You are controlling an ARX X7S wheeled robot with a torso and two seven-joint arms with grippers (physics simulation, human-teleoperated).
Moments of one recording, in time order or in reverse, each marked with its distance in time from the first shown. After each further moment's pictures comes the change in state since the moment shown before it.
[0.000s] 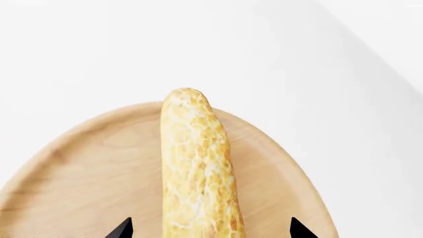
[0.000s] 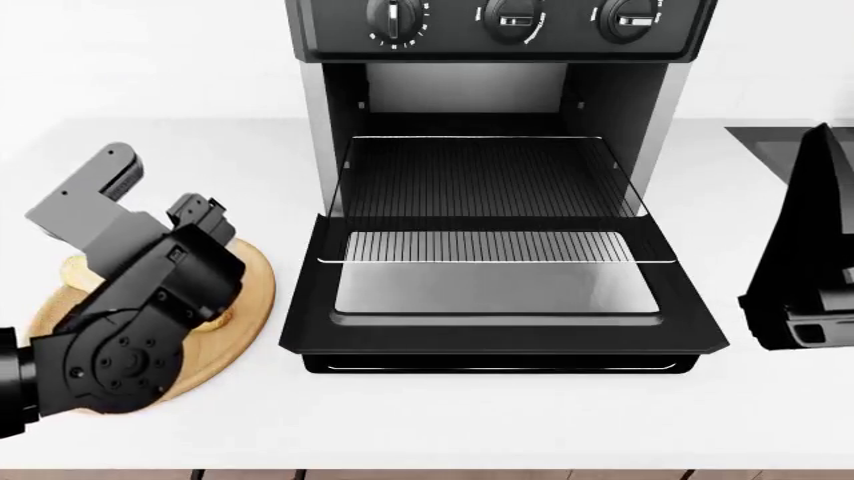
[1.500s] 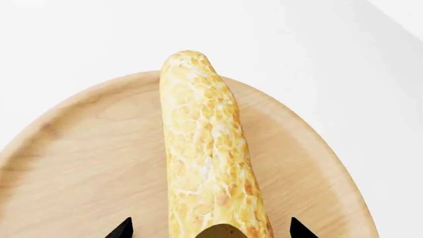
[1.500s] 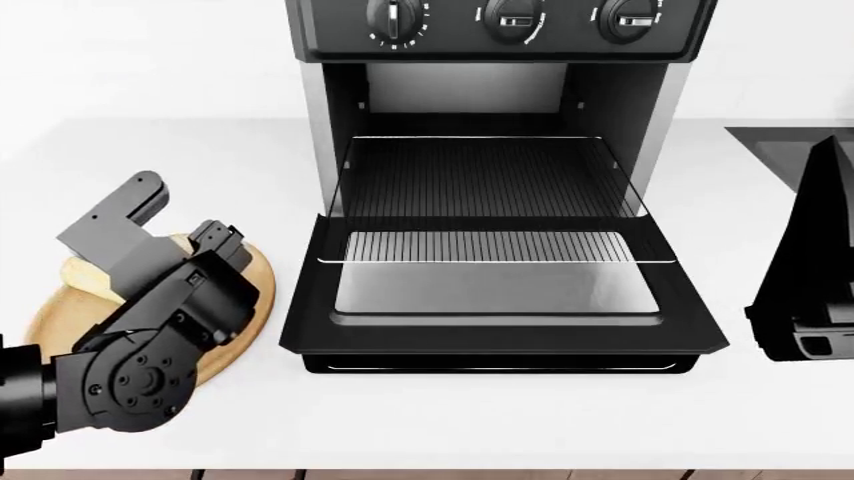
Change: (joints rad) left arm 0.049 0.020 0.028 0.004 -0.026 -0.006 0.037; right arm -0.109 0.058 -0.024 0.006 -0.034 -0.129 0.030
